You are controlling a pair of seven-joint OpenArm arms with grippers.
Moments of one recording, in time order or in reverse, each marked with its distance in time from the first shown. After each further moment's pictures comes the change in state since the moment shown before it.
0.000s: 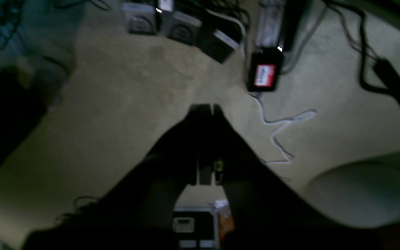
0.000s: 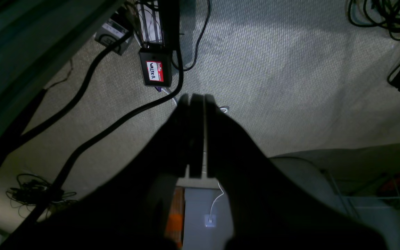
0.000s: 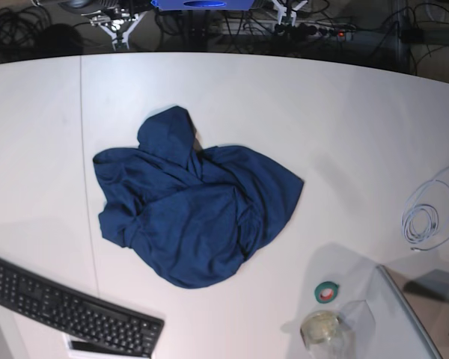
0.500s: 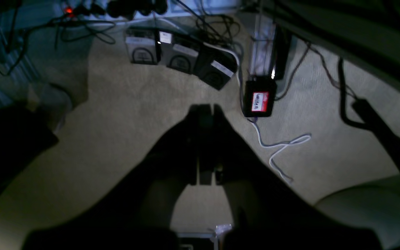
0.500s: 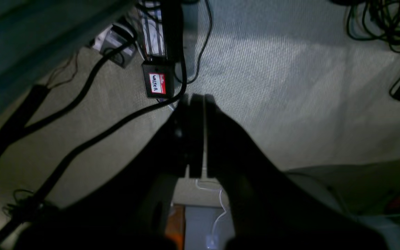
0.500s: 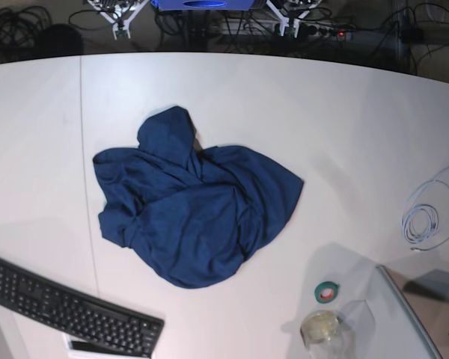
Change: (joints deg) left arm 2.1 -0.7 -0.4 8.8 -0.2 0.2 0.0; right arm -5.8 -0.3 0.1 3.6 0.0 0.0 7.4
